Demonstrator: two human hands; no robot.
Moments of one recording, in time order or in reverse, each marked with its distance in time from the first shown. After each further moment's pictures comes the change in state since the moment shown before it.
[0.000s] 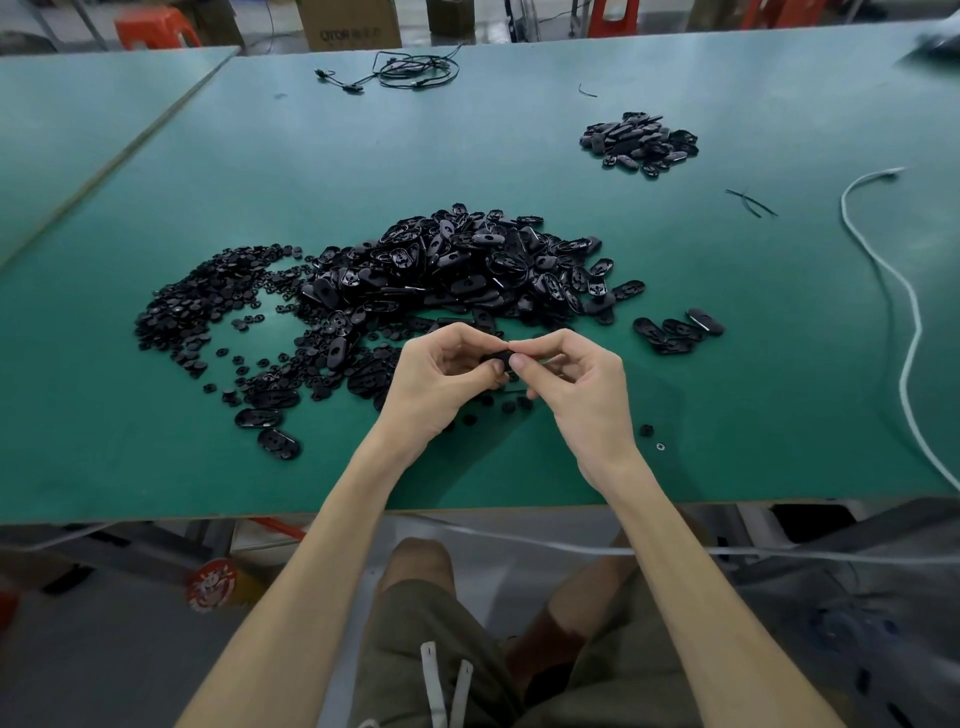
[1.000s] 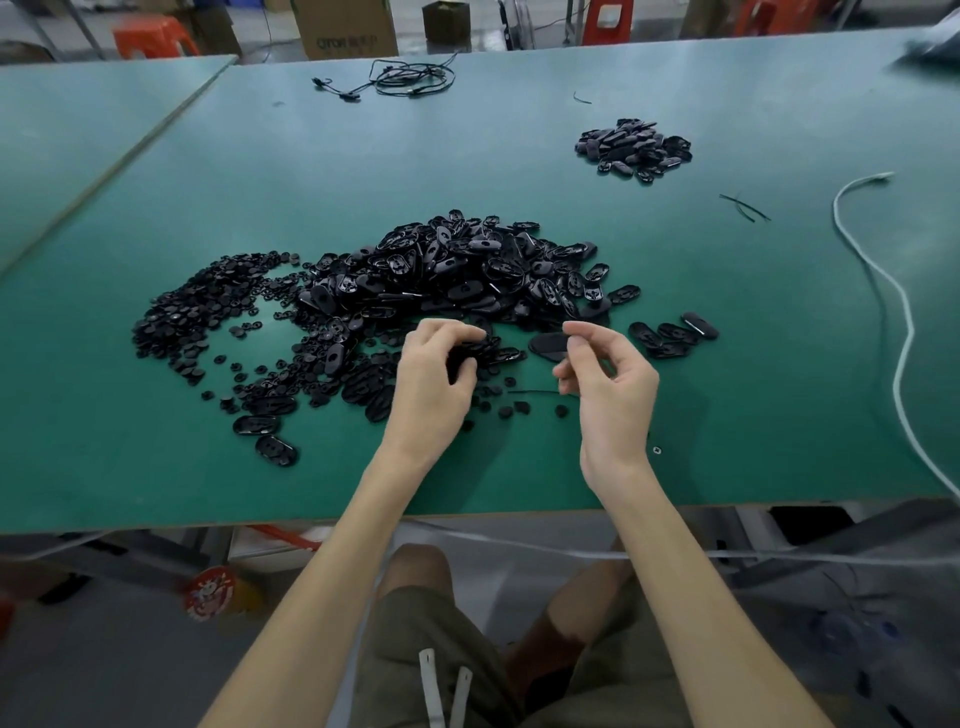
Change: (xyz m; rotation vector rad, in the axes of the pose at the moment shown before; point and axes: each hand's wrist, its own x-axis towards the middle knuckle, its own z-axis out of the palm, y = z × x) left_hand 0.000 0.004 0.008 0.610 0.185 0.080; right_hand 0.002 -0.002 -0.002 0.142 0.393 0.074
